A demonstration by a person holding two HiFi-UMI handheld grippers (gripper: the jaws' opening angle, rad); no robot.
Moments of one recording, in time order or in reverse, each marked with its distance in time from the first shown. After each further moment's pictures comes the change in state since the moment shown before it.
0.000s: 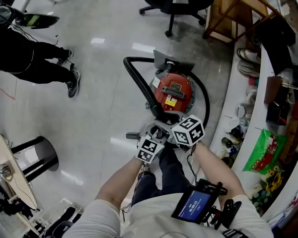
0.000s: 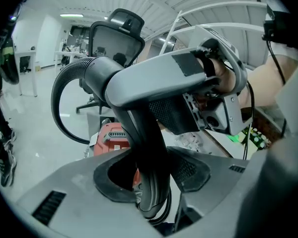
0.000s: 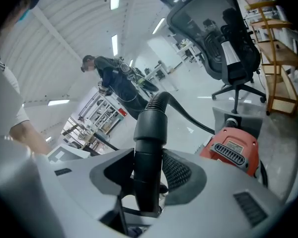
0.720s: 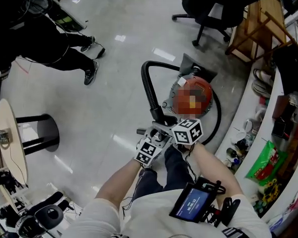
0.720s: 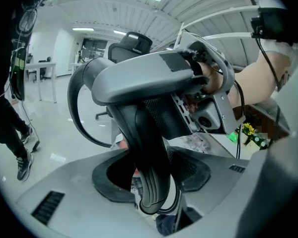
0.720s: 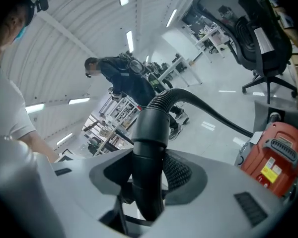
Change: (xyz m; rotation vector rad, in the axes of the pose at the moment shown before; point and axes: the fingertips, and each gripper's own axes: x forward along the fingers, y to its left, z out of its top) left arm -0.123 0.015 -0.027 -0.020 -0.096 0.137; right arm 0.059 0.135 -0.003 -0.053 0.045 0.230
